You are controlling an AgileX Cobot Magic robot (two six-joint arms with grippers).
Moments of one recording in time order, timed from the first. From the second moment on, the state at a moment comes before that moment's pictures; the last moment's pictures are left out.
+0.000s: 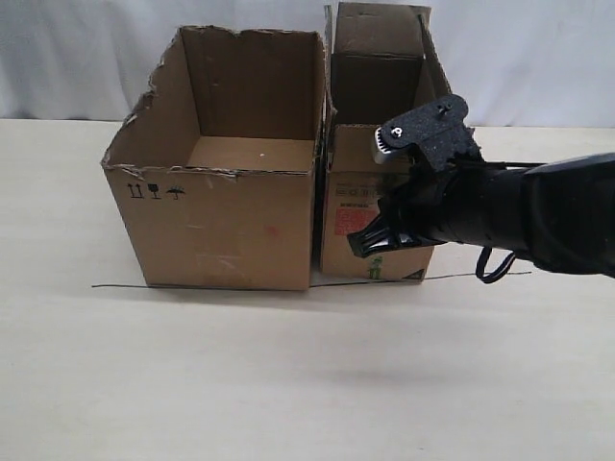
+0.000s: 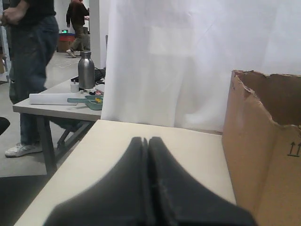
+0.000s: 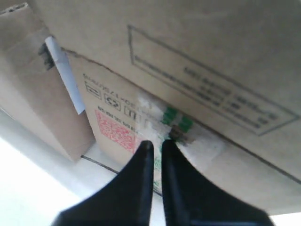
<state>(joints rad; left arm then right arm) 0.11 0.00 0.00 0.10 0.09 -0.13 0.65 1.57 -0.80 1.70 -0.08 -1.80</state>
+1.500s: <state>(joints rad) 0.11 0.00 0.00 0.10 0.09 -0.13 0.72 1.53 -0.81 1.66 0.36 -1.72</state>
